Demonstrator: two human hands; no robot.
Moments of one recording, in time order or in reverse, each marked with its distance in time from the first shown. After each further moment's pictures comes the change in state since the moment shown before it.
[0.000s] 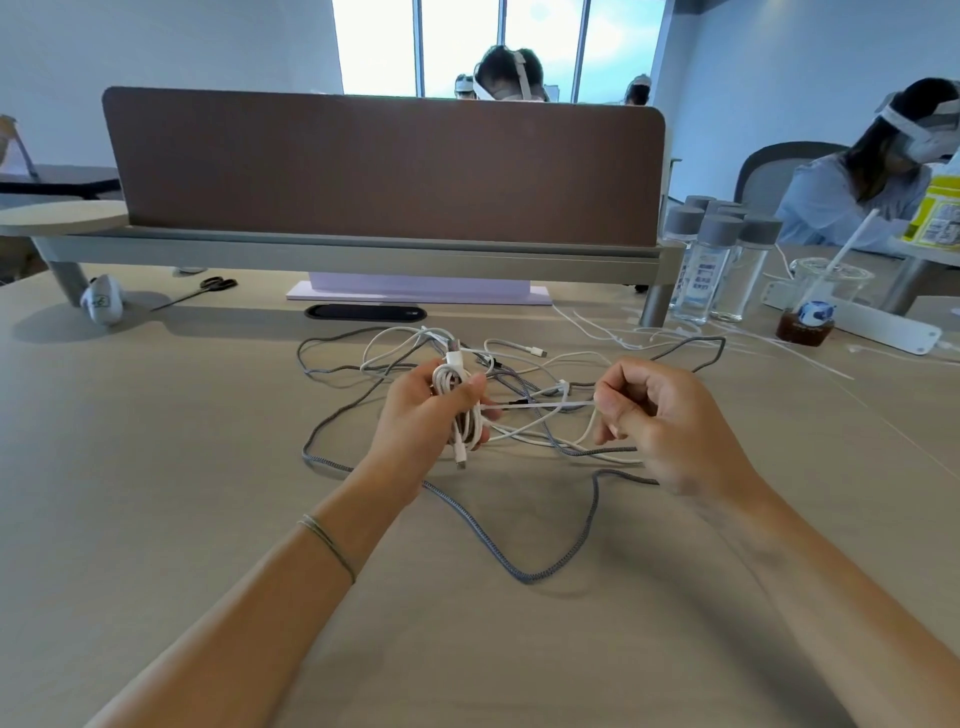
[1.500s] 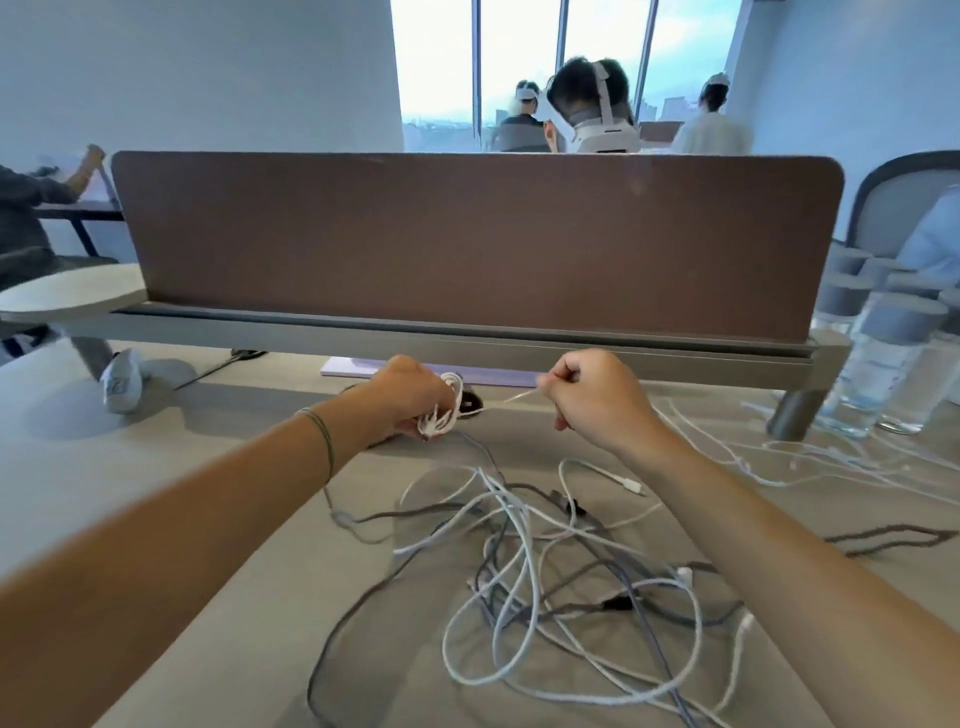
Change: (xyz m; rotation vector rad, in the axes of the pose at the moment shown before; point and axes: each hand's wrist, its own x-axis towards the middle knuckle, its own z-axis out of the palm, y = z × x) left_hand 0.252 0.037 -0.094 0.607 0.157 -0.365; right_hand 0.269 0.030 0.108 -0.199 -0.099 0.177
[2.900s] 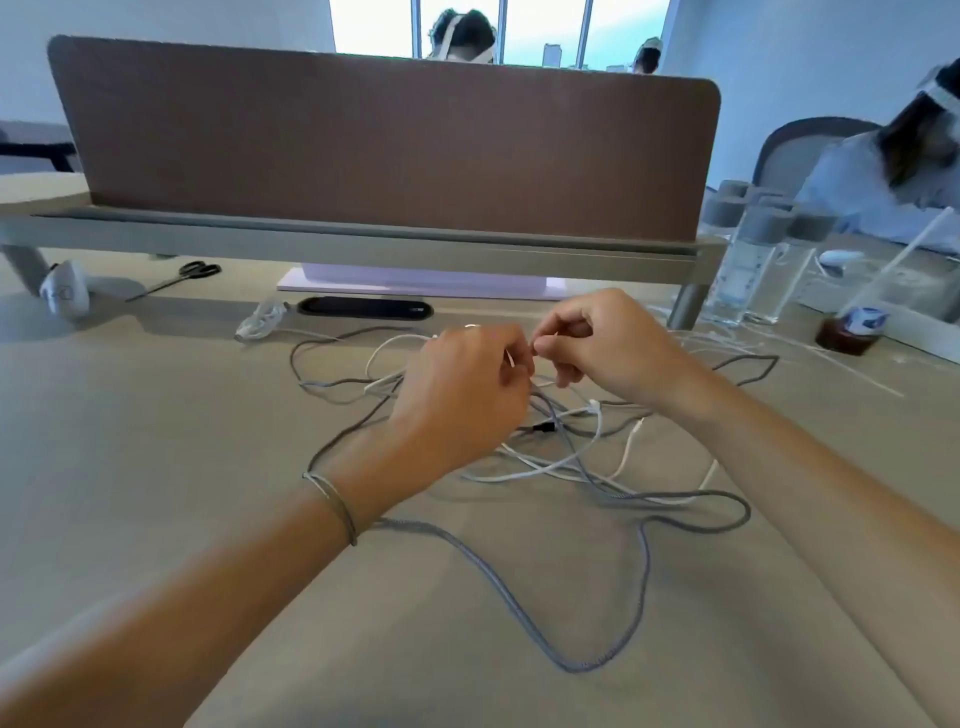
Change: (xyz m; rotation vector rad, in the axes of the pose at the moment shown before) left_hand -0.199 -0.024 0.072 0.381 0.190 0.794; right_hand -0.145 0.001 -0.058 -0.047 -0.131 -0.202
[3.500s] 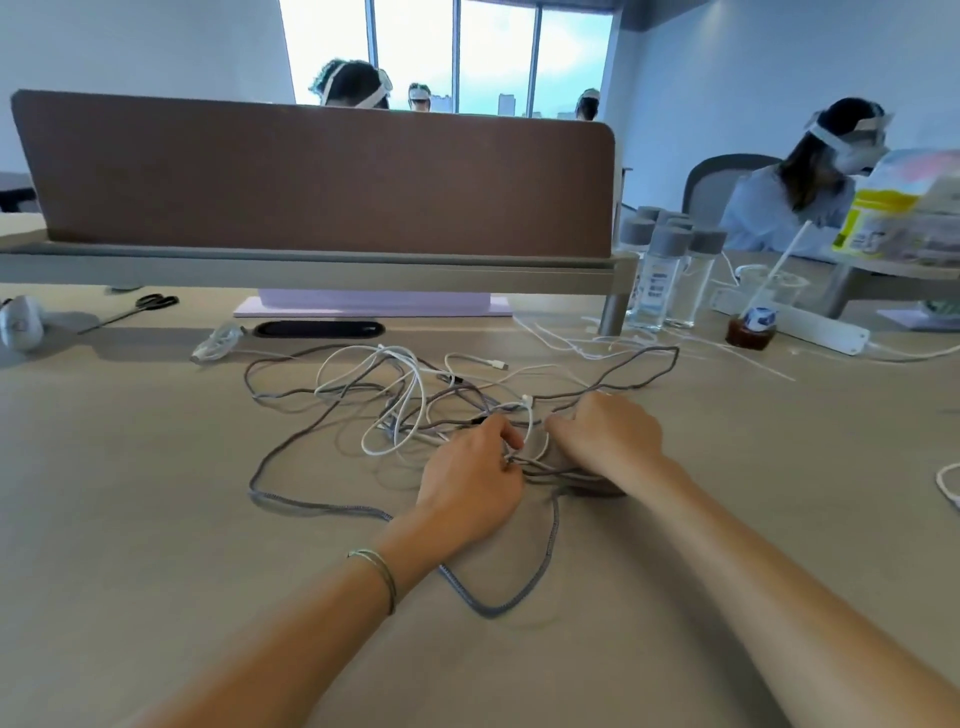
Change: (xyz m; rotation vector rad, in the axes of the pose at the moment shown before) left_hand -0.058 0.033 0.084 -0.134 -0.250 -0.115; right_hand -0.073 0.077 0.019 -0.531 0.141 0.537
